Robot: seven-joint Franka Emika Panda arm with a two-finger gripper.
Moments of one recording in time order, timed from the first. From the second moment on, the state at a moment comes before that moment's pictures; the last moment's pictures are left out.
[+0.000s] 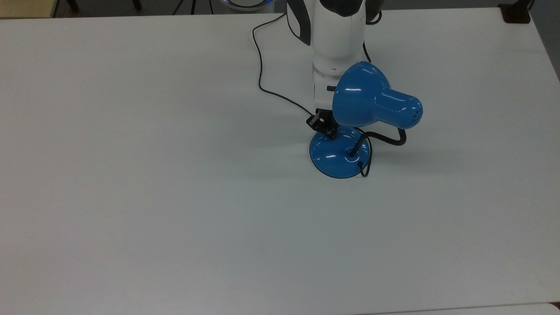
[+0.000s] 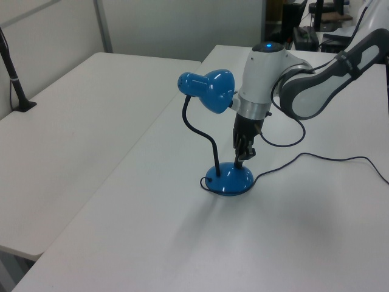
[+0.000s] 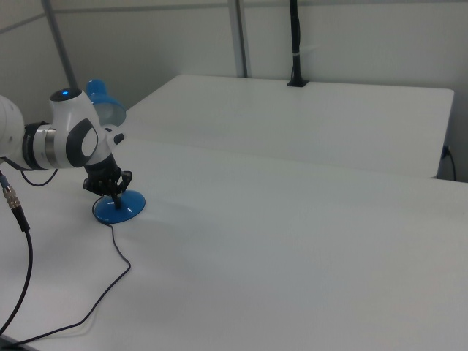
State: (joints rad) arm 0.16 0.34 0.21 -1.92 -0.09 2.46 -0.23
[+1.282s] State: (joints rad) arm 0.07 0.36 0.29 -1.91 -0.09 2.46 -0.24
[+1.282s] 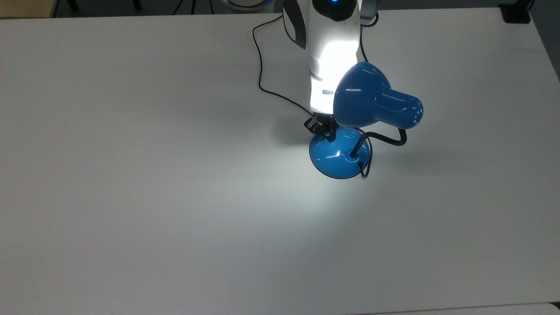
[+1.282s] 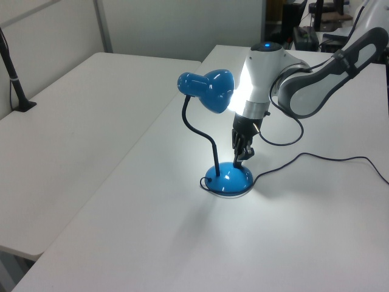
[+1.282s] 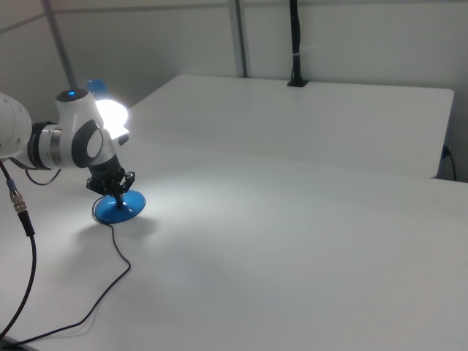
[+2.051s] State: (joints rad) arm -0.10 0.13 0.29 -1.86 -0.09 2.02 -0.16
